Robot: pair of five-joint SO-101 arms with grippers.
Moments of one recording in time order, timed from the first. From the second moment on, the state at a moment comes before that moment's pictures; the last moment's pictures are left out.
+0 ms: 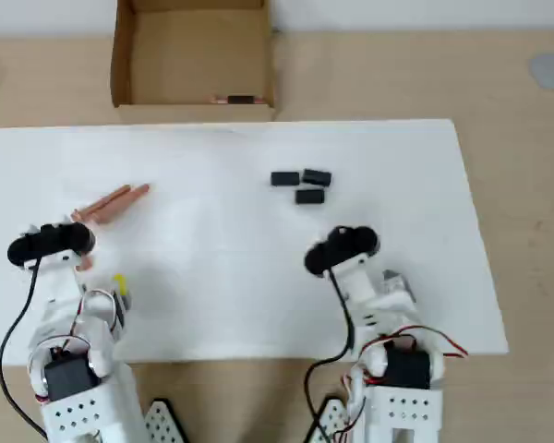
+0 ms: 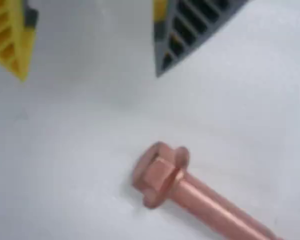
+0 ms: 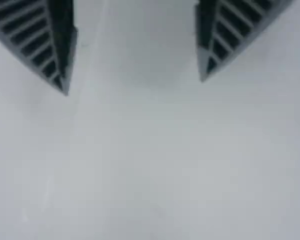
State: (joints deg) left arm -22.2 -103.9 93.1 68.7 -12.4; right arm 0.4 -103.7 96.8 69.8 22.0
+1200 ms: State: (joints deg) left arm -21.2 -103.9 93.5 66.6 -12.4; right arm 0.4 -103.7 96.7 70.1 21.7
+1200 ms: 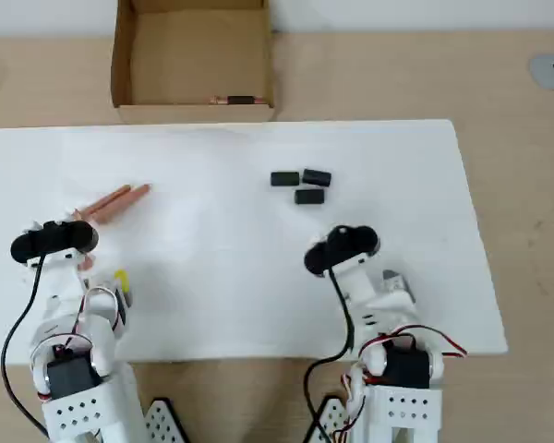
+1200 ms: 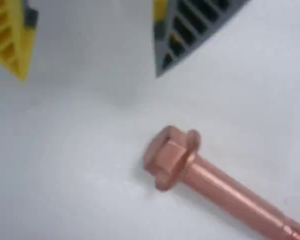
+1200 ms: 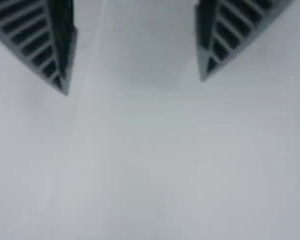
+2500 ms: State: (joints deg) left arm -21.2 -35.3 3.8 100.0 6.5; right arm -11.0 -19.4 -0.4 101.6 28.2
